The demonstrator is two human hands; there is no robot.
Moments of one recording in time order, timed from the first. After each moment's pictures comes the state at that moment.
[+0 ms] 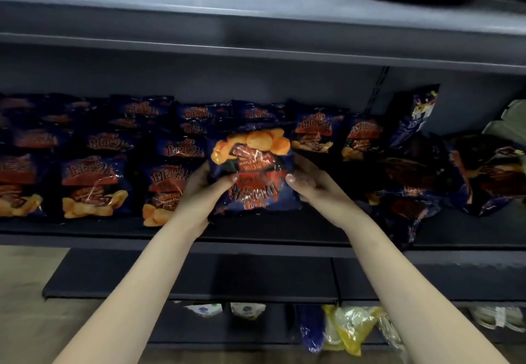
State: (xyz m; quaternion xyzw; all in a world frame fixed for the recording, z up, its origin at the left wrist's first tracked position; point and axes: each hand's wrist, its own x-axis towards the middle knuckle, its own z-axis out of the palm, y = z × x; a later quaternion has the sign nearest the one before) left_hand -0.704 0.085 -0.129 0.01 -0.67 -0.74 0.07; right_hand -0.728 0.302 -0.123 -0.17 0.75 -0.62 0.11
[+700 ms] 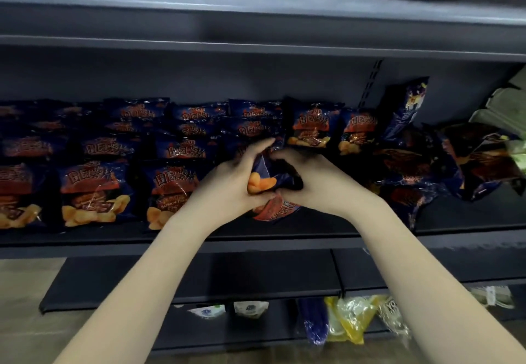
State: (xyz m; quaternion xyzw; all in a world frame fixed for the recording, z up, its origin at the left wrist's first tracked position) left_hand -0.696 0.091 -0.094 -0.21 -0.92 -0.31 0.10; right_hand -0.708 0.282 -0.078 -0.30 0.92 -0.24 -0.06
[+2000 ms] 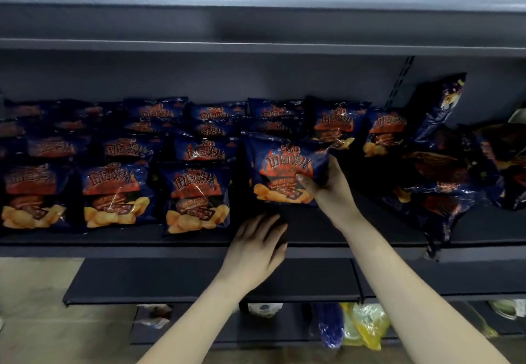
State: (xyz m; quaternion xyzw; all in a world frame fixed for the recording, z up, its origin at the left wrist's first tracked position) left_hand -0.677 0.091 -0.234 -0.24 -0.94 -0.10 0.23; right_hand -0.754 0.265 -0.164 -0.04 0.78 -0.63 -0.06
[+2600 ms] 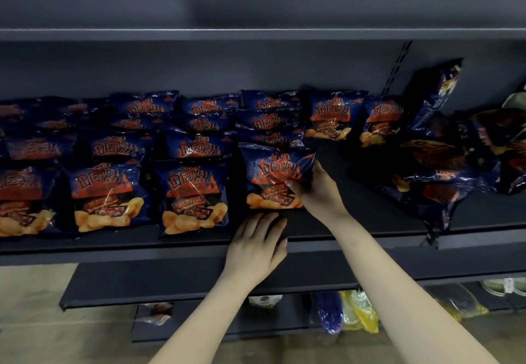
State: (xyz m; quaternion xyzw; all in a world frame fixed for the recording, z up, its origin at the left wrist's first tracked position) left_hand -0.681 0.094 -0.249 -0.23 -0.92 -0.08 0.31; right_hand -0.750 0.249 -0.176 -0.02 0.87 -0.49 -0.05
